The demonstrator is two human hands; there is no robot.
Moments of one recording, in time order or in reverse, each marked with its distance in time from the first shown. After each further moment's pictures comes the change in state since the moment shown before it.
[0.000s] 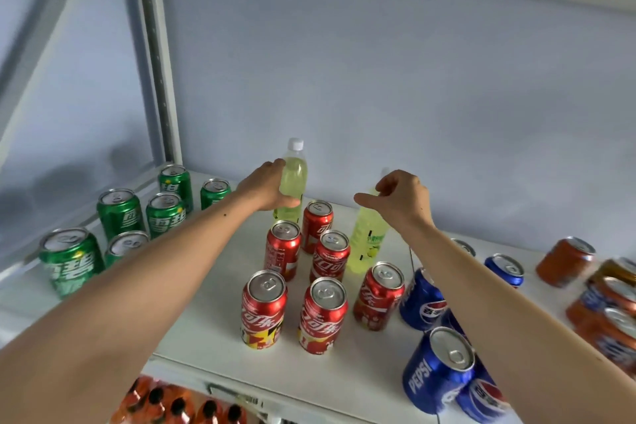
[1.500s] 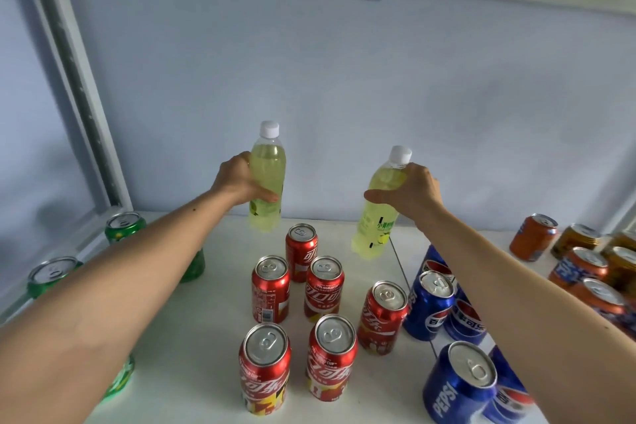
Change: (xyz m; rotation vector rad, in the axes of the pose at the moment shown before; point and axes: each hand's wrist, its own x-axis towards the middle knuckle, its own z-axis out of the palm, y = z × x) left_hand 0.086 -0.012 -0.020 -0.311 0.108 0.026; right_hand 0.050 0.013 -0.022 -0.022 0.132 0.192
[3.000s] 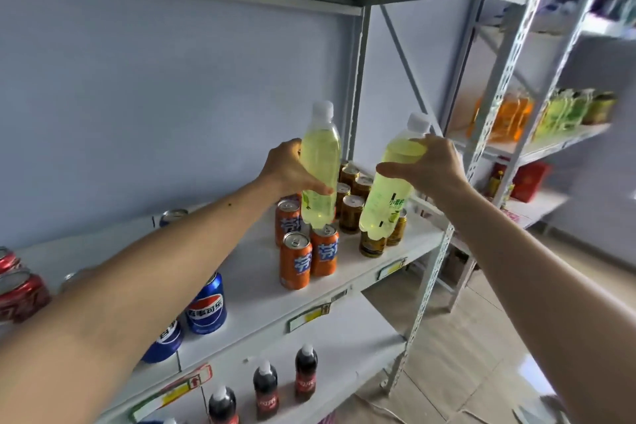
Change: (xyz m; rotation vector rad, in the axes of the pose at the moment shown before) left_hand -0.271 0.428 0.268 -0.253 -0.477 0.597; right_hand -0.200 0.229 -0.434 -0.031 0.510 0.182
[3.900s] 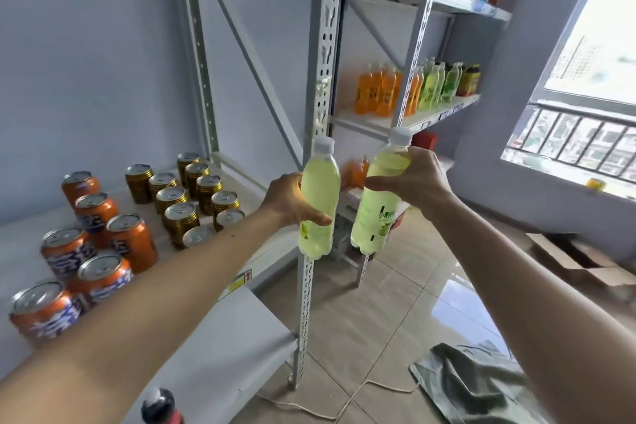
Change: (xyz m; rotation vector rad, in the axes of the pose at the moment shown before) left_hand 0.073 0.156 0.317 -0.114 -0.318 0.045; right_hand 0.089 0.221 -0.211 -0.131 0.114 0.138
